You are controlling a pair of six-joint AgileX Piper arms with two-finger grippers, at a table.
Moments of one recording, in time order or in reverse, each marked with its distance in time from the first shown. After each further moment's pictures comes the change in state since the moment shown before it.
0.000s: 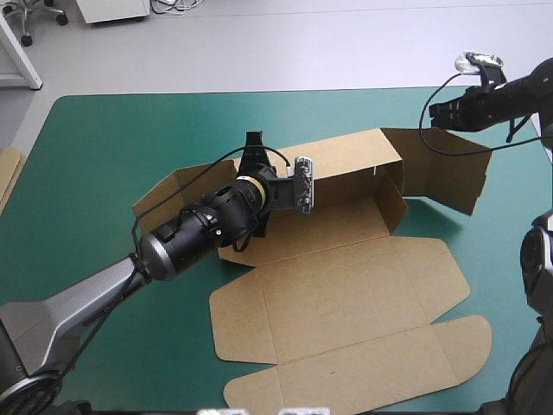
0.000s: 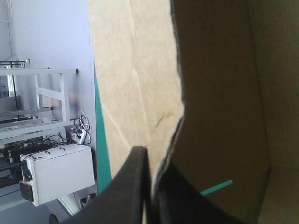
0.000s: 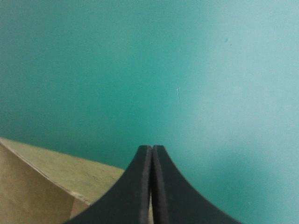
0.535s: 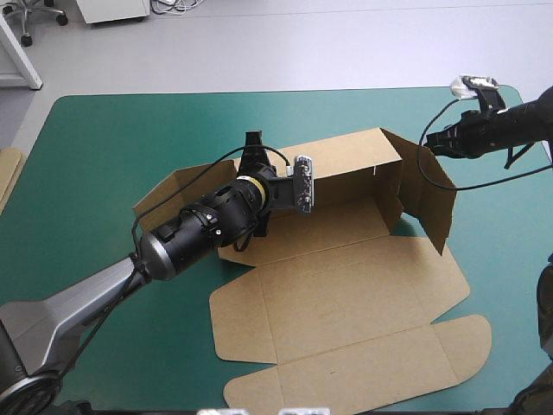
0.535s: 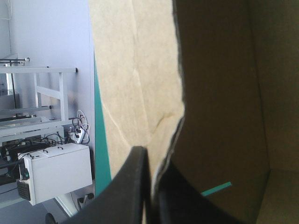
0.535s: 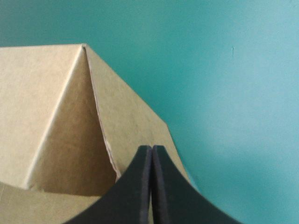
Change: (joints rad) left arm 0.000 0.000 0.002 0.000 -0.004 -0.017; right arm -0.002 -0.243 0.352 0.086 -0.015 -0.170
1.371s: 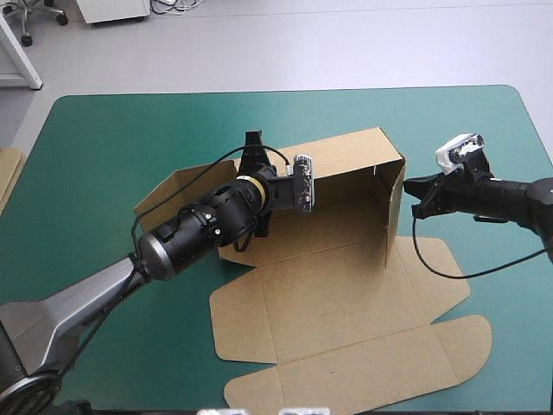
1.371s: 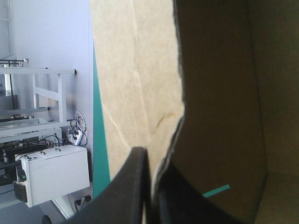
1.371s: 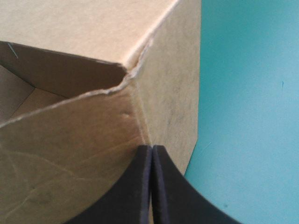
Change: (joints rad) left arm 0.000 0.000 0.002 -0.015 -0.012 -0.001; right arm 0.000 -0.301 0.686 0.448 -0.337 -0.803
